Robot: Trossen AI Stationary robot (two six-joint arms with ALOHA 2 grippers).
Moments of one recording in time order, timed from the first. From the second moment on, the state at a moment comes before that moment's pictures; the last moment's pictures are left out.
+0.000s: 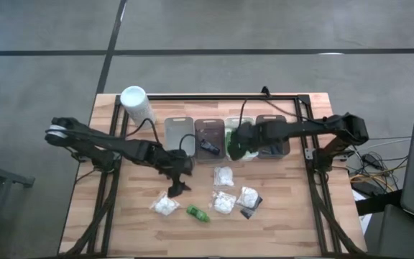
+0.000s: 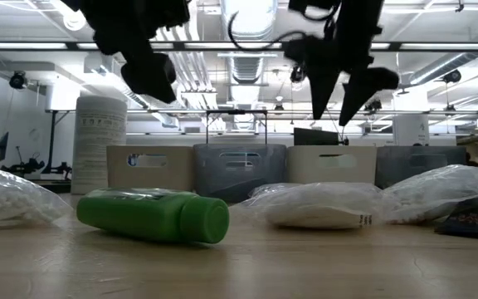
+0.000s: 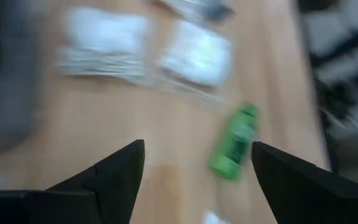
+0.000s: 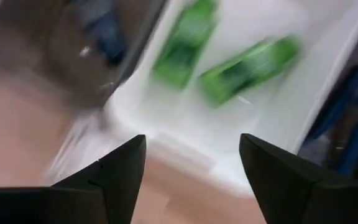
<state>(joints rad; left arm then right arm) -0.19 1.38 0.96 -0.39 0.16 -0.32 0.00 1.59 1.26 -0.98 0.23 1.09</state>
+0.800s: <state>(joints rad) -0.45 1.75 0.98 -0.20 0.05 0.08 0.53 1.59 1.25 -0.96 0.37 1.55</state>
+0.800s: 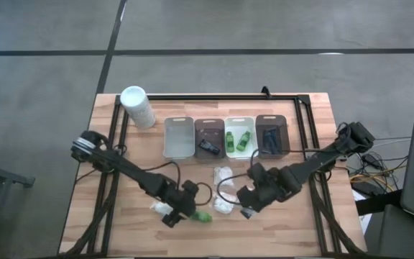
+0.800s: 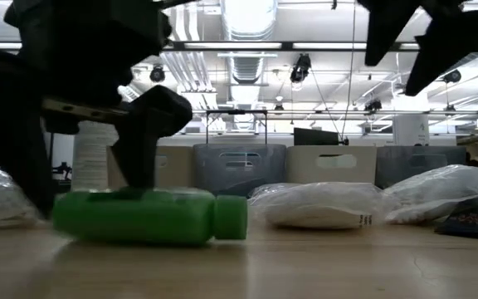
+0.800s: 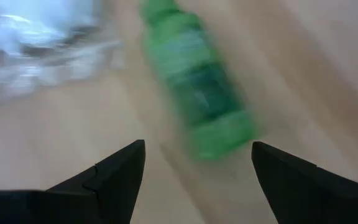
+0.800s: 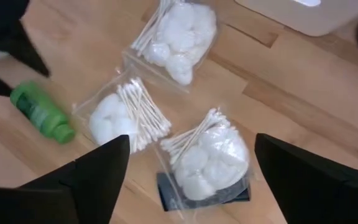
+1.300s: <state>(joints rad) -0.48 1.80 1.08 -0.17 0.02 -0.26 0.59 1.59 1.25 -0.97 0.40 1.59</state>
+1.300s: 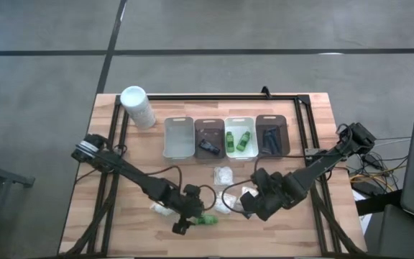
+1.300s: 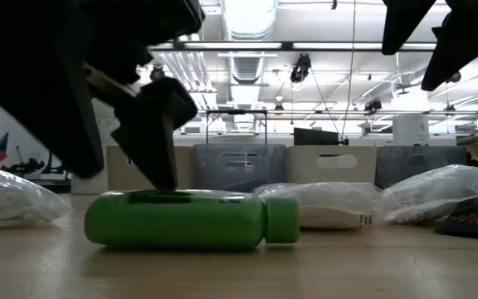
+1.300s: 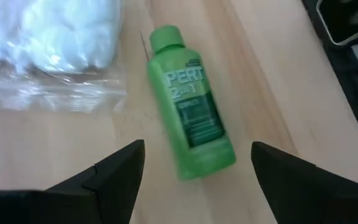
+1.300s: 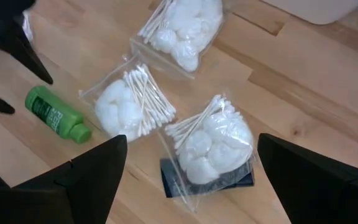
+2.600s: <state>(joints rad) -0.46 1.62 1.18 -0.07 -0.56 -0.27 0.68 1.44 1.28 -0.79 0.68 1.67</state>
